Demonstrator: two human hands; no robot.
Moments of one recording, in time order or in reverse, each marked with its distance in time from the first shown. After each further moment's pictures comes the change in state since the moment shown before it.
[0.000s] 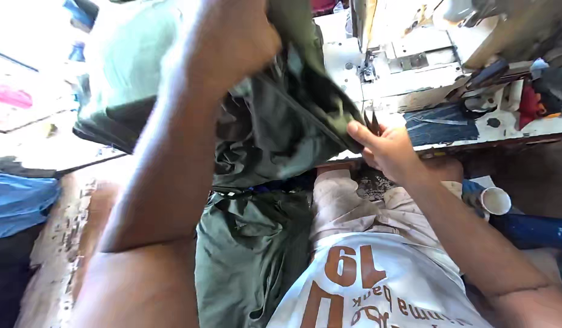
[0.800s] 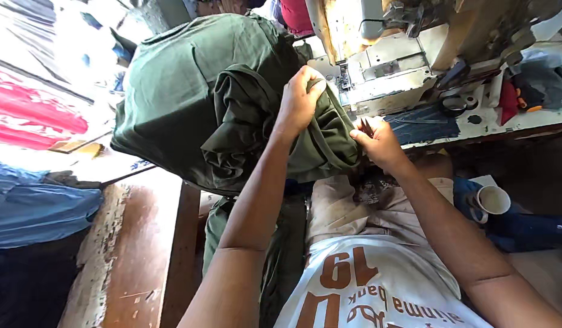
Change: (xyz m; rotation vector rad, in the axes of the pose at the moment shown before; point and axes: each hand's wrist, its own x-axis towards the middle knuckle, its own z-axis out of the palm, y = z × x) left_hand 0.001 0.076 0.126 -0.561 0.096 -0.248; right_hand 0.014 0.051 -0.062 -0.209 0.056 -0.221
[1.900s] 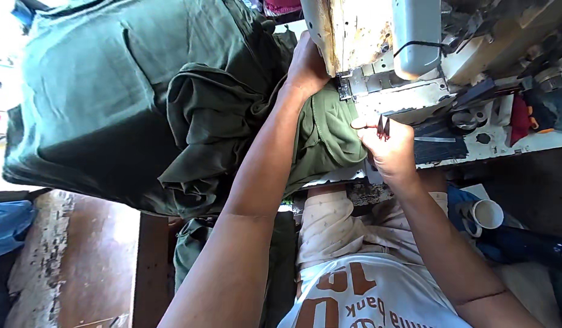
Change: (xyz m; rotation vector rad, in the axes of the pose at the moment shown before) left_hand 0.115 -0.045 0.047 0.040 -0.053 0.009; right_hand 0.033 -0.008 0.003 0.061 0.293 -0.048
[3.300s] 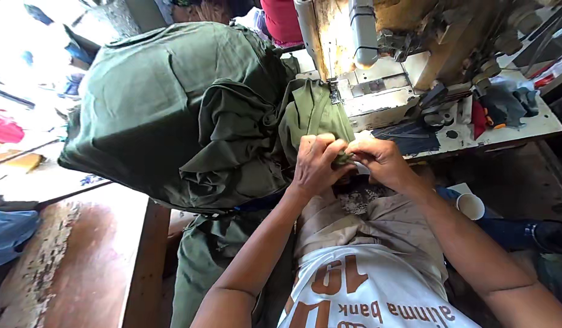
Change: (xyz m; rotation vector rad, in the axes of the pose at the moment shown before) left_hand -0.207 0.057 0.033 0.212 0.329 0.483; right_hand -0.037 -0.014 -0.049 -0.360 -0.467 -0.329
